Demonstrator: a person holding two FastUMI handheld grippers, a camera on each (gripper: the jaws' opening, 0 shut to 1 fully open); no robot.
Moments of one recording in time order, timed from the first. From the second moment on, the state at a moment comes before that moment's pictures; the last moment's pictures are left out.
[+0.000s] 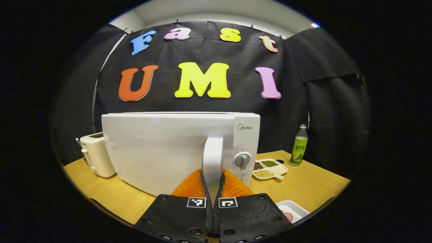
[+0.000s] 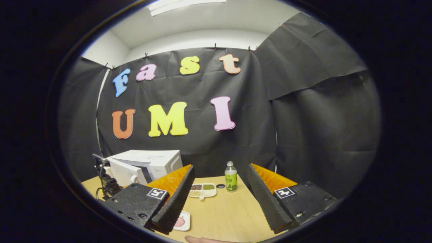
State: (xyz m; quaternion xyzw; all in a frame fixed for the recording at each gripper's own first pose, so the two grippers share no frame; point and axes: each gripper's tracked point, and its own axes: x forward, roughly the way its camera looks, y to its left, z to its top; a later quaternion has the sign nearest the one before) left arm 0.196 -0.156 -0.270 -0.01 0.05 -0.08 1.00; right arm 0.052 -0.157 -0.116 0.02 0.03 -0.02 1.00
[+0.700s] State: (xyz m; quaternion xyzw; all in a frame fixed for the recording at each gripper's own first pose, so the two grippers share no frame) left arm 0.046 0.007 -0.273 0.01 0.05 -0.05 1.00; right arm -0.003 -0.082 -0.112 0.02 0.03 0.02 1.00
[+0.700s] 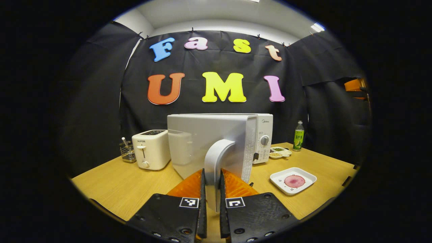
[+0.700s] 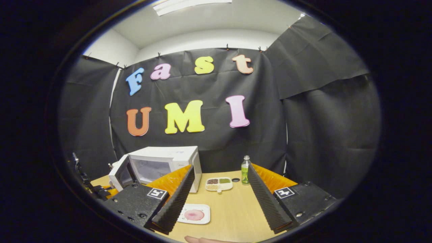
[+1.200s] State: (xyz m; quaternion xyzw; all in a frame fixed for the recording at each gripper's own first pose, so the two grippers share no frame) left arm -0.050 0.129 -0.250 0.00 0.07 0.07 0.99; right arm -0.011 -0.029 -0.122 -0.02 0.04 0.06 1.00
